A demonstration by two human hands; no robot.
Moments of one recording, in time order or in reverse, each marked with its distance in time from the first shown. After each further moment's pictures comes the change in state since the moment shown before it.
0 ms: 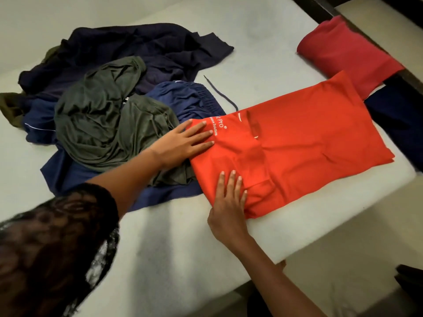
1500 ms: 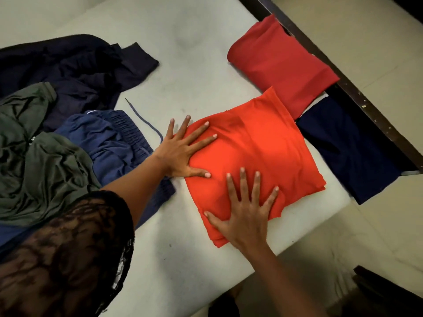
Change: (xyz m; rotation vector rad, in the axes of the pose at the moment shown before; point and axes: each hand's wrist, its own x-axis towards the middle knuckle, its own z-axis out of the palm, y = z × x) left_hand 0.214 0.027 0.011 -0.352 -0.213 -0.274; right_hand 0.072 0.200 -0.088 -0.226 0.194 -0.021
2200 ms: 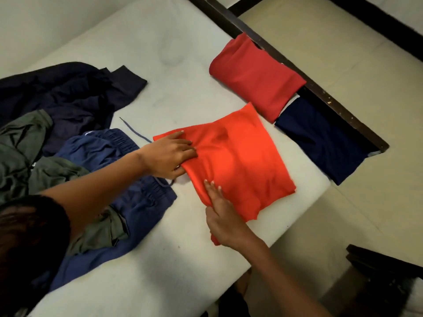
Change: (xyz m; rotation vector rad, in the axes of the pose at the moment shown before) left_hand -0.013 -0.017 -0.072 0.054 0.083 0.538; right_hand -0.008 -0.060 -0.095 0.883 -0.496 0.136
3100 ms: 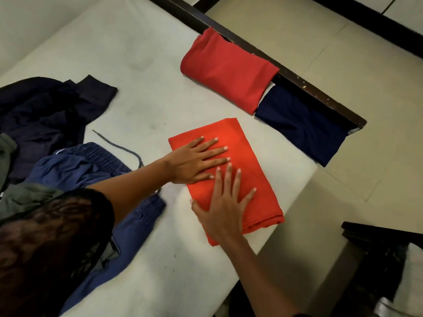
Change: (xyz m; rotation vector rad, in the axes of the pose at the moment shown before) left_hand 0.069 0.021 0.045 0.103 0.009 0.218; right_hand 0.036 0.045 0.027 -0.569 0.623 0.220
